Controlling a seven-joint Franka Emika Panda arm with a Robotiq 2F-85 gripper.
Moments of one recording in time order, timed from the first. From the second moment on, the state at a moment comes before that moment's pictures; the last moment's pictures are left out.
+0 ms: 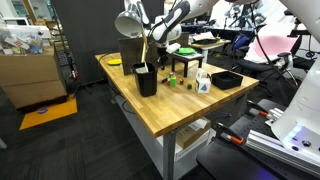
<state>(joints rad) -0.01 0.92 0.05 -1.30 -0.15 2.28 -0.29</state>
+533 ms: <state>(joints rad) -0.01 0.97 0.07 -1.25 -0.14 2.25 -0.29</state>
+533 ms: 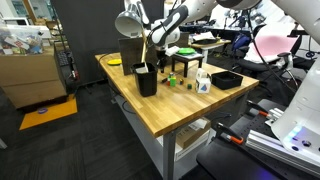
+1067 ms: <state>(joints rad) -0.01 1.01 0.08 -1.23 -0.11 2.22 -0.29</state>
